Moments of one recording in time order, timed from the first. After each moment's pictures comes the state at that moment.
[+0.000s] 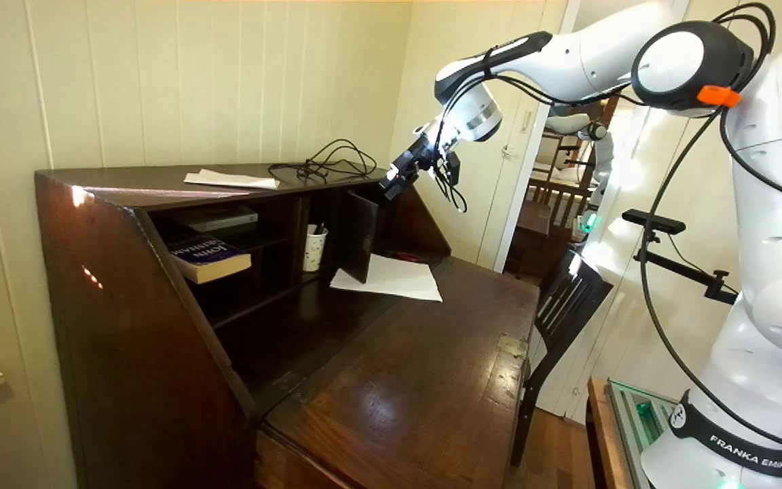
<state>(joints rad) -0.42 0.43 -0.14 -1.56 0.81 2.03 -0.91</state>
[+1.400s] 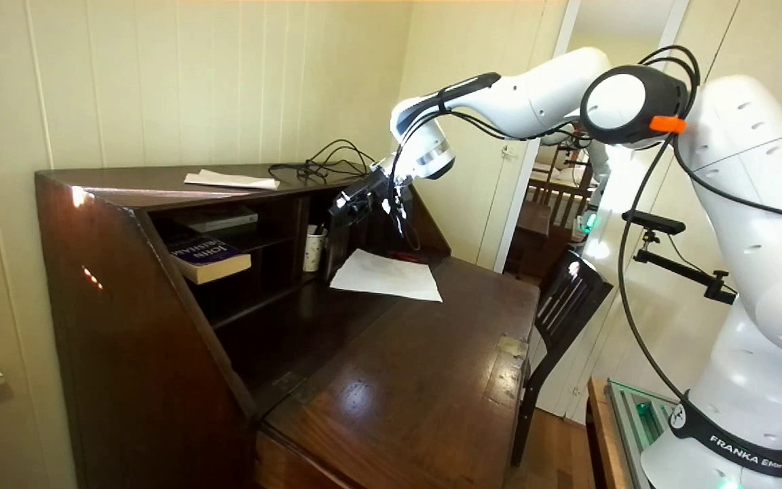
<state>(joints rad) -0.39 0.67 -0.01 -1.43 0.99 2.11 -0.94</state>
